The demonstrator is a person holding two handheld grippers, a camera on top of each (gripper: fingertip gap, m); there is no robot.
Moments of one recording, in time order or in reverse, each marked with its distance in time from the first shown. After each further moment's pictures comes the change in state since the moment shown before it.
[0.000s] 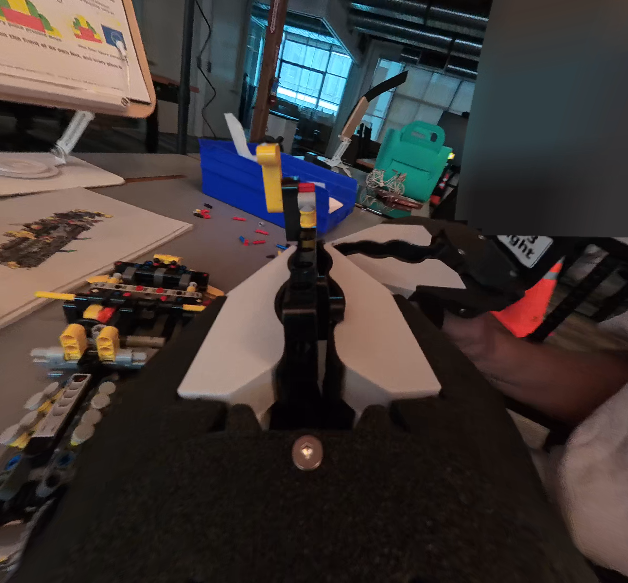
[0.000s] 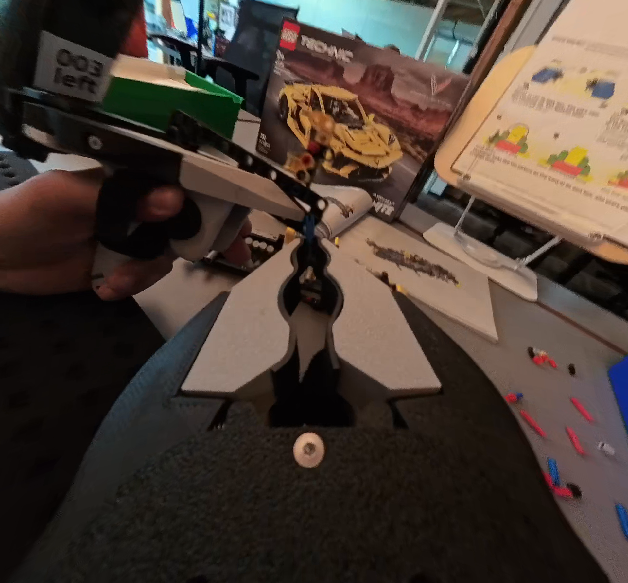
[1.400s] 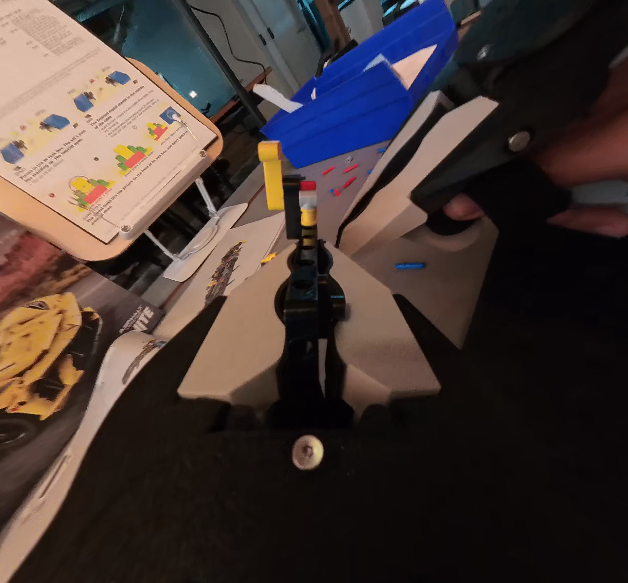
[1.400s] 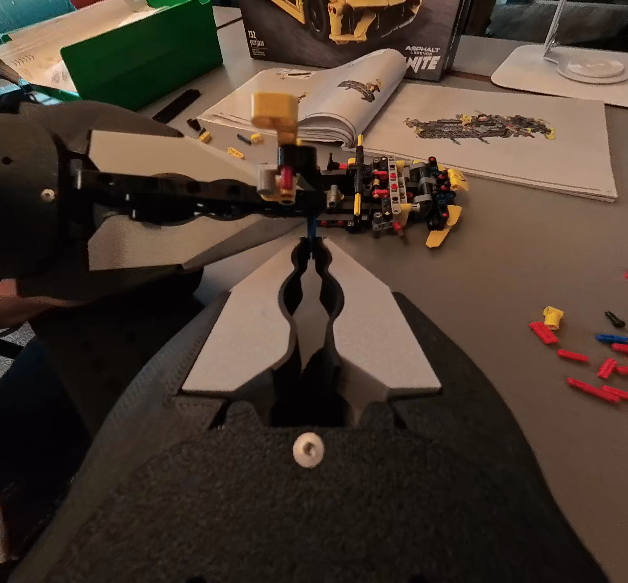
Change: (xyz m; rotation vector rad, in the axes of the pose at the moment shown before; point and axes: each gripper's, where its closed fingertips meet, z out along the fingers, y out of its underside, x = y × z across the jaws) left arm -0.012 0.039 0.014 -0.256 -0.281 0.839; right arm -0.006 0.048 0.000 -0.319 -0.067 0.392
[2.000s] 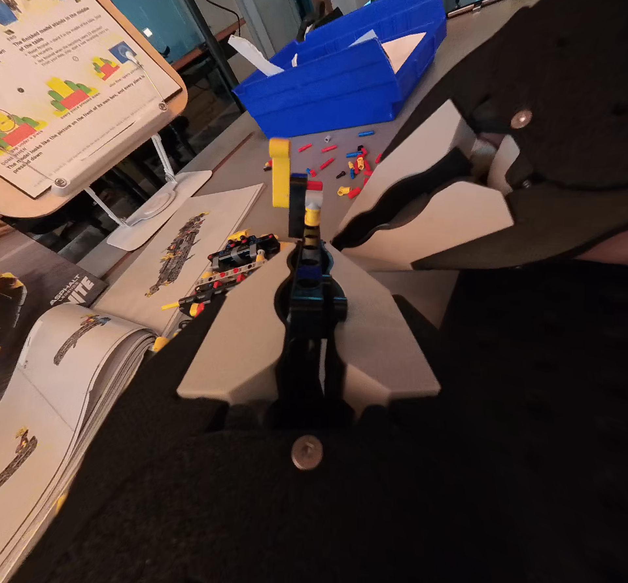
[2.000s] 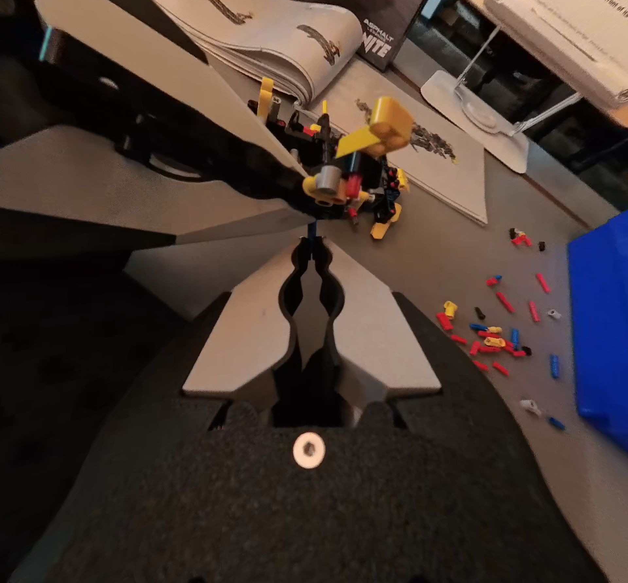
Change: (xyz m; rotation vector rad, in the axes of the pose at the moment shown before) left arm 0.010 0.011 0.004 -0.077 0.085 -0.152; right arm 0.012 0.017 0.006 -0.138 0.293 -0.370
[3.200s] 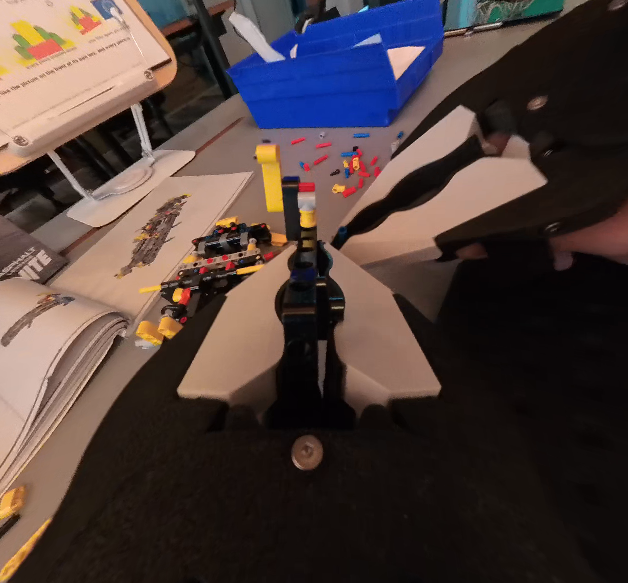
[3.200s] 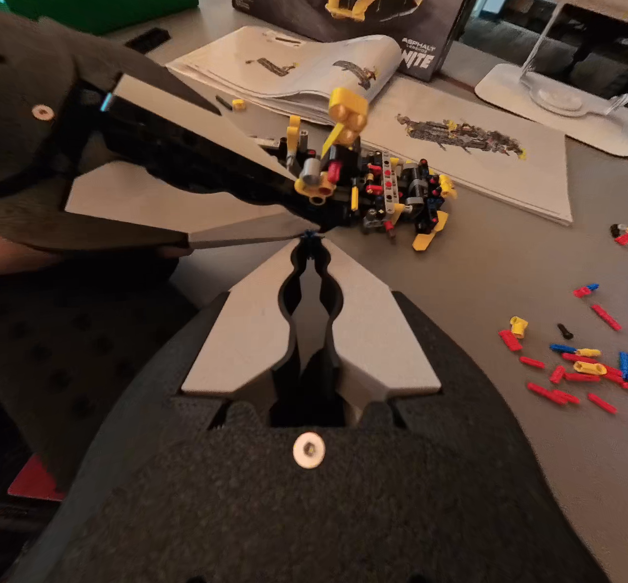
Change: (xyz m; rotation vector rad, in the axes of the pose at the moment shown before) left arm -0.006 0.005 0.000 -0.007 0.050 -0.136; right arm -0.010 -0.013 -0.003 0.085 -0.202 0.197
